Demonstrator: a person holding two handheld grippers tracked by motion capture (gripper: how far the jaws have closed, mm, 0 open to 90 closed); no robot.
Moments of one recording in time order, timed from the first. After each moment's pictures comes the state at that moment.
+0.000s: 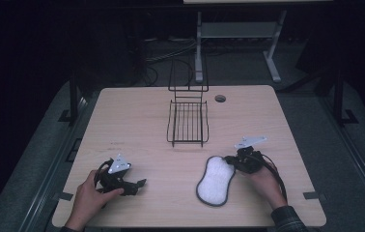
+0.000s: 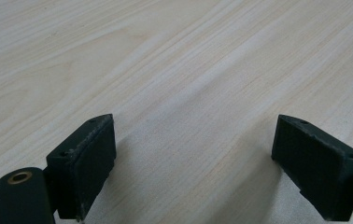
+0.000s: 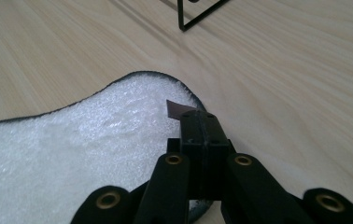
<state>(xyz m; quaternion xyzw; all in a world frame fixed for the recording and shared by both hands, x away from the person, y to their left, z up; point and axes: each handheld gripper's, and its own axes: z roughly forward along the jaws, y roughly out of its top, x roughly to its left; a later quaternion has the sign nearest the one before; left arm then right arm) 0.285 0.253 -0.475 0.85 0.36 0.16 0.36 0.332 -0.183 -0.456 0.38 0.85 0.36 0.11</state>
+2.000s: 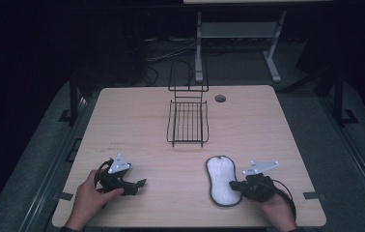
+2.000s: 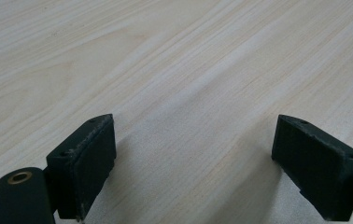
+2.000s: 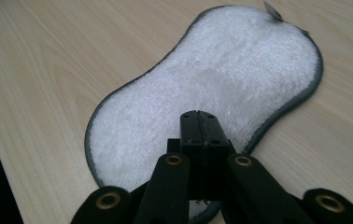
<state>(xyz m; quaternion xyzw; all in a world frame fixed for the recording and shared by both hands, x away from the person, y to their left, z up) 0.285 0.253 -0.475 0.85 0.36 0.16 0.36 0.252 -0.197 -0.453 0.37 0.85 0.37 0.06</state>
